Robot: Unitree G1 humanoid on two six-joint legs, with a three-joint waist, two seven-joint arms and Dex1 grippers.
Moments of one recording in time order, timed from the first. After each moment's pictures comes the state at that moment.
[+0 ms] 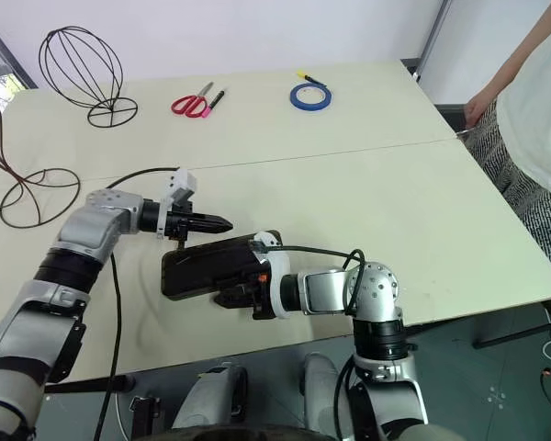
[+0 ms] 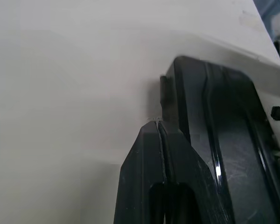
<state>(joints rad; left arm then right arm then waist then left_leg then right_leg) -0.75 0.57 -0.22 0.52 -0.27 0.38 -1.34 -0.40 0.04 -0.10 -0.15 1.31 1.61 -0.28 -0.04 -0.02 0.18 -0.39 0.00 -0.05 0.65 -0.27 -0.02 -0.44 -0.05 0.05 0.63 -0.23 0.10</state>
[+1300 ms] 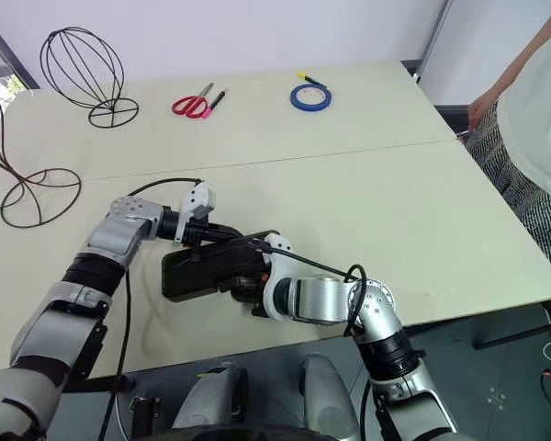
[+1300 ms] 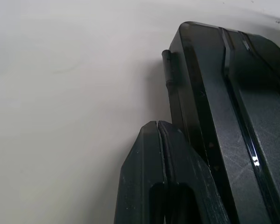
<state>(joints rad) -0.75 0.49 -0.22 0.58 -0.13 0.22 -1.33 -0.35 -0.20 0.28 -0.21 1.70 1.08 -0.78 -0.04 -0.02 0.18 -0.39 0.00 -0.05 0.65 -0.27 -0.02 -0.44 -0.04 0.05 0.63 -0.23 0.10</state>
